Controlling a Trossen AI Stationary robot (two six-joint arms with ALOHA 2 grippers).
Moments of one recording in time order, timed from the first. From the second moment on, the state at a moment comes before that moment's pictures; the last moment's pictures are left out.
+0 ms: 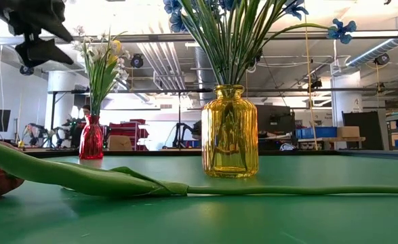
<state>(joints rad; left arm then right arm) -0.01 0.45 0.68 -0.82 -0.14 -0.67 0.30 1.35 1.67 -0.59 0.41 -0.09</state>
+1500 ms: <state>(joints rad) -1.21 0.82 0.78 -0.51 -0.85 -0.77 1.06 1.78 1.78 -0.91 0.73 1.12</state>
